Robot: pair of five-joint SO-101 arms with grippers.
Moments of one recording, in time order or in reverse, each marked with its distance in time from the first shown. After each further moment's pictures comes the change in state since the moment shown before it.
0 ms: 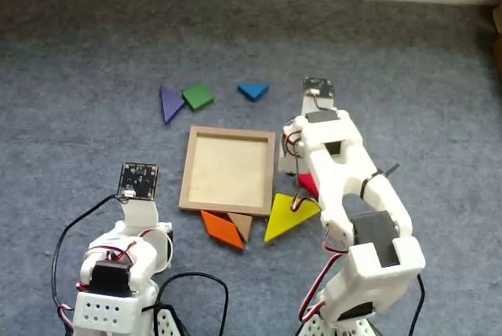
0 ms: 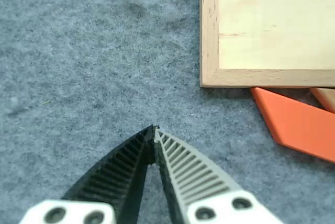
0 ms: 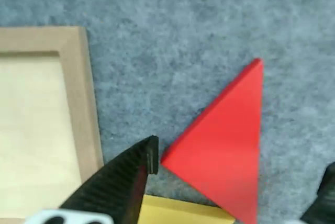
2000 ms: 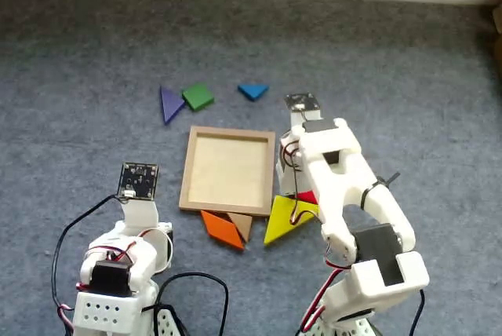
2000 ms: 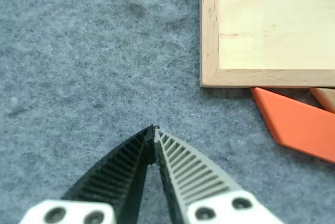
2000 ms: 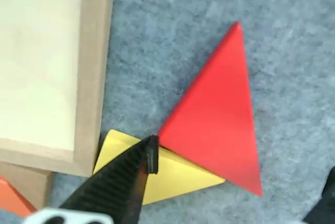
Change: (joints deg) left arm 0.0 0.0 0.0 0.0 0.0; right arm -2.5 -5.3 6.0 6.1 12.2
